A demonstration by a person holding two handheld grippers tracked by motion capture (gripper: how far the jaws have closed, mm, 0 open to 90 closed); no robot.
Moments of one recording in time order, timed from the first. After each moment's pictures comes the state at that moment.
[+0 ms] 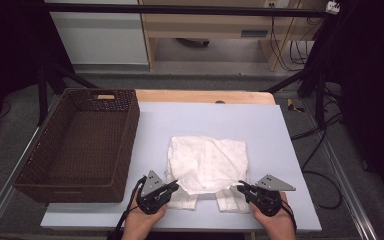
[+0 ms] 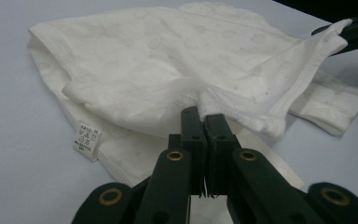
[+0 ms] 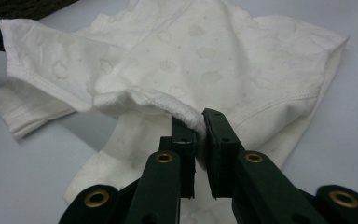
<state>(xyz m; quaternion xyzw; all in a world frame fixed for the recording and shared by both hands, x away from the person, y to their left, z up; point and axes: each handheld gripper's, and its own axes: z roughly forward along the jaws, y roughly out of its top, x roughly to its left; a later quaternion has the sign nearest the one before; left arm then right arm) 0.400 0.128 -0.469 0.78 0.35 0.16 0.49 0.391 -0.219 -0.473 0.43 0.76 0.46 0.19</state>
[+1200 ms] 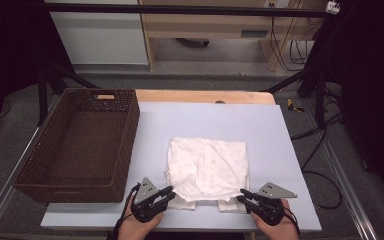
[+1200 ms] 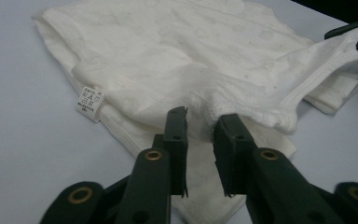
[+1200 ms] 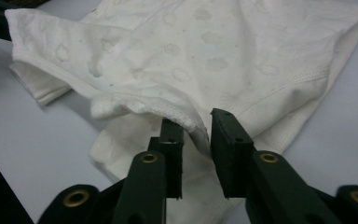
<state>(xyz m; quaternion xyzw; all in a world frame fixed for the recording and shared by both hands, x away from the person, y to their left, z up) 0.385 0.141 -0.480 0.78 0.37 0.14 0.49 0.372 -0.223 -0.477 0.42 0.77 0.45 0.16</state>
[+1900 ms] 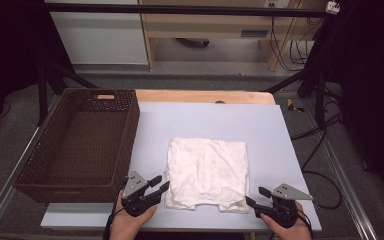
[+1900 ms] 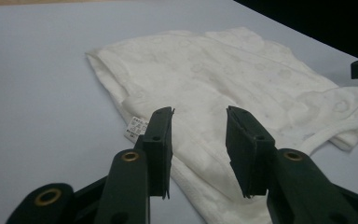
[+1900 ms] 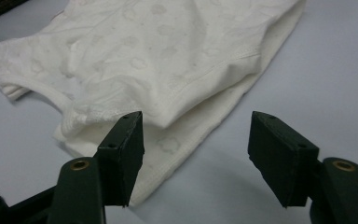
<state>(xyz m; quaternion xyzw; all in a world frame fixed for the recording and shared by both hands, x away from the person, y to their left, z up) 0.393 0.162 -0.462 0.74 0.40 0.18 0.51 0.368 -0.256 -0.476 0.45 0.75 0.44 0.18</state>
